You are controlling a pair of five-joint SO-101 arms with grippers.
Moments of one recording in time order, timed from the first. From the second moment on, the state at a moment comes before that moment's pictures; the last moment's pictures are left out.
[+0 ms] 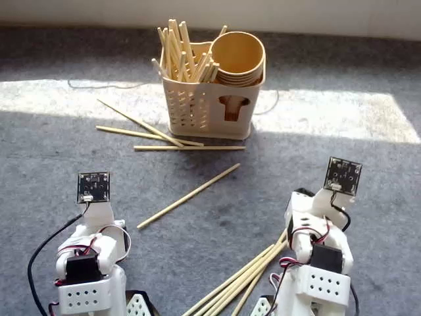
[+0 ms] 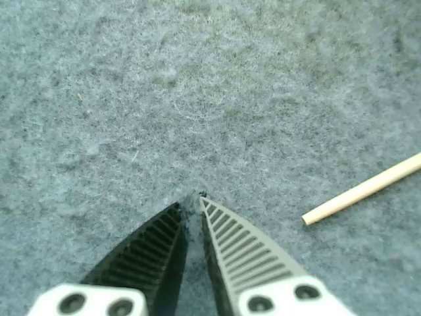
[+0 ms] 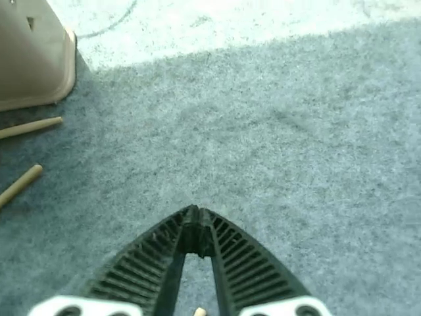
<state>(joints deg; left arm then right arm) -14.3 -103.5 96.0 77.1 2.9 9.6 -81.1 84.5 45.1 1.0</state>
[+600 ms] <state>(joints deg) -14.2 -104.0 96.0 77.1 2.9 9.5 -86.3 77.1 52.1 1.0</state>
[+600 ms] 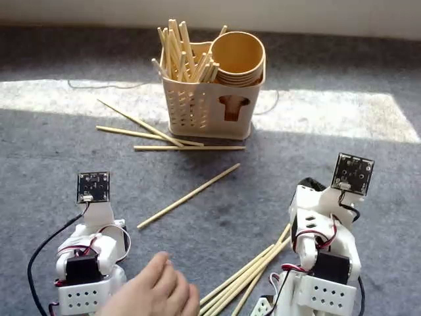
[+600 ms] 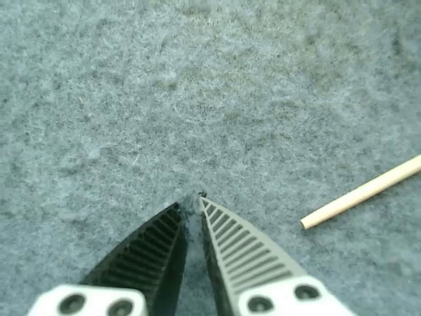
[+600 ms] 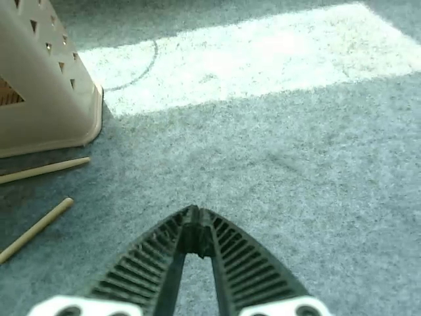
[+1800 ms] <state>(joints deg) -14.3 -103.6 96.0 77.1 2.9 12.7 -86.3 77.1 52.2 1.0</state>
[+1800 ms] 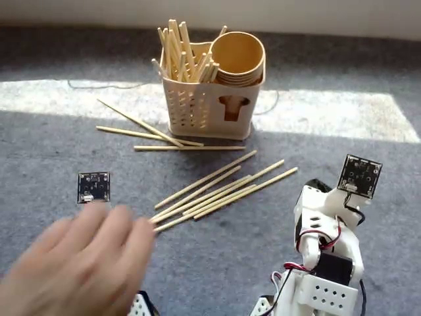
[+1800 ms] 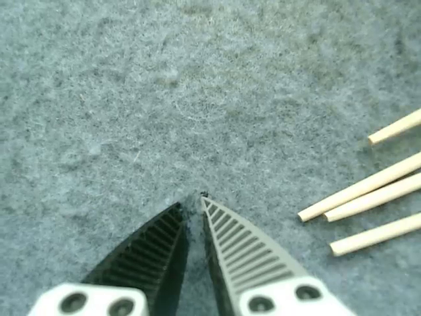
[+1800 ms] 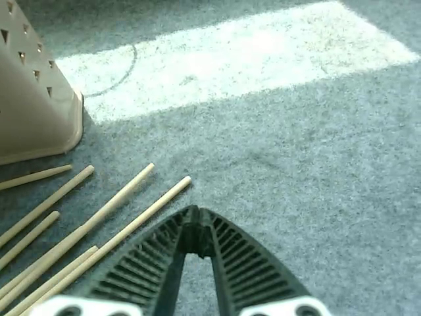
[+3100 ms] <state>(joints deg) -14.3 -103.6 96.0 77.1 2.9 -18.2 -55.7 40.1 80.3 5.8</state>
